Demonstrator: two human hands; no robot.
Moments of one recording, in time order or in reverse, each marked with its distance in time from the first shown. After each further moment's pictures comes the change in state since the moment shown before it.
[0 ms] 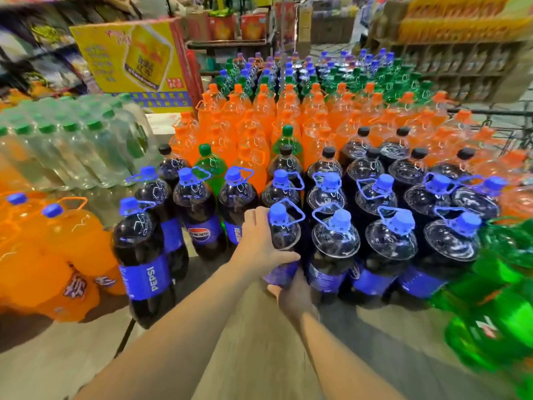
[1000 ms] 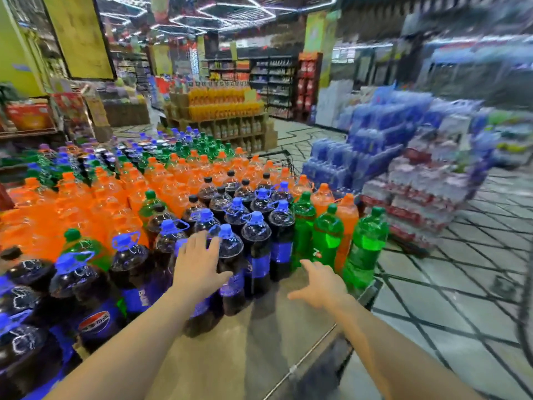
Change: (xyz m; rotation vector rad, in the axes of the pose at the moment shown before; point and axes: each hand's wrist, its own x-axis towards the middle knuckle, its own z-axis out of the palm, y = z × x) left_hand -0.046 0.073 -0.056 0.576 -0.140 0.618; right_hand -0.215 -0.006 -0.183 -0.598 0.455 0.289
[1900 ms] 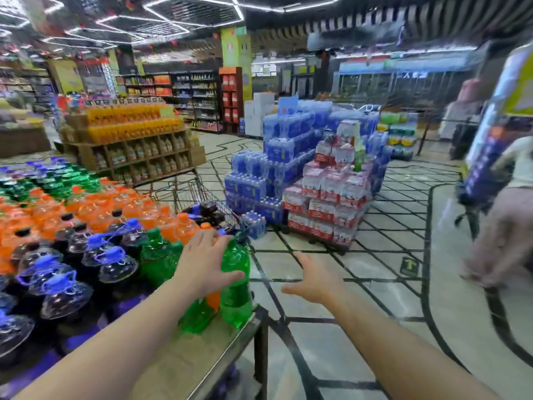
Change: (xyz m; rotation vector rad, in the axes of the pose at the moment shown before) left_hand 0.135 0.401 -0.019 -0.064 0.001 0.391; right_hand 0.025 0.354 -0.154 0.046 0.101 0.199
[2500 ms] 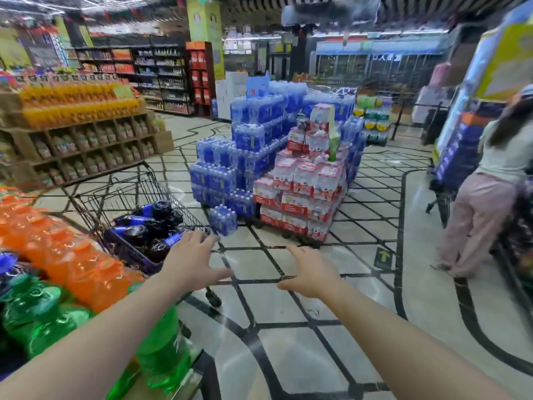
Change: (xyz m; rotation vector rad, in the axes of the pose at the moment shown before) left_hand 0.203 0.091 0.062 -0.047 -0.199 0.023; right_hand 0.158 0.138 -0.043 -0.069 -0.036 0.056
